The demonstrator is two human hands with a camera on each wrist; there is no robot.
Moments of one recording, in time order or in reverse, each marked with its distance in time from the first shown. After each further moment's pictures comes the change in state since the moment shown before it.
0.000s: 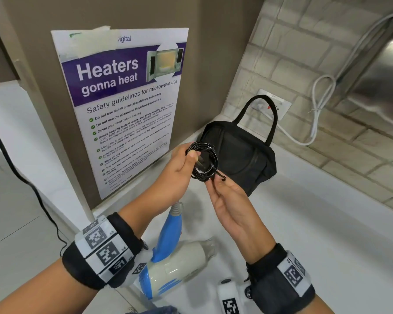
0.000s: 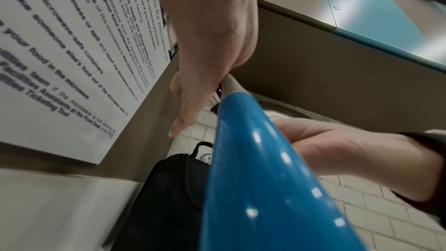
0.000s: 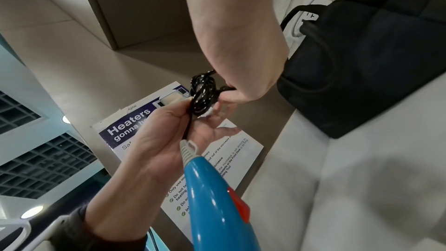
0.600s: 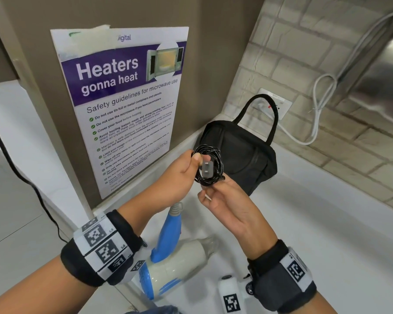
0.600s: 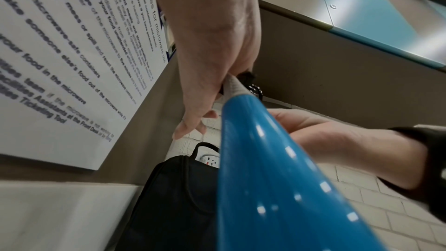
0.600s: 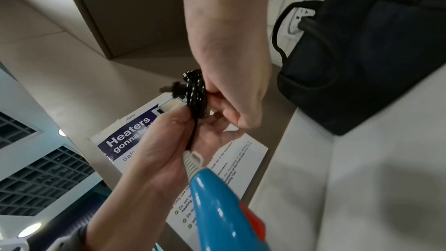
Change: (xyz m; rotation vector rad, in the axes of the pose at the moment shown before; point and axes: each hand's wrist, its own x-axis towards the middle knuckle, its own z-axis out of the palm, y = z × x) left_hand 0.001 0.001 -0.002 0.135 -0.084 0.025; right_hand -0.006 -0.010 0.009 -0.070 -0.122 0.181
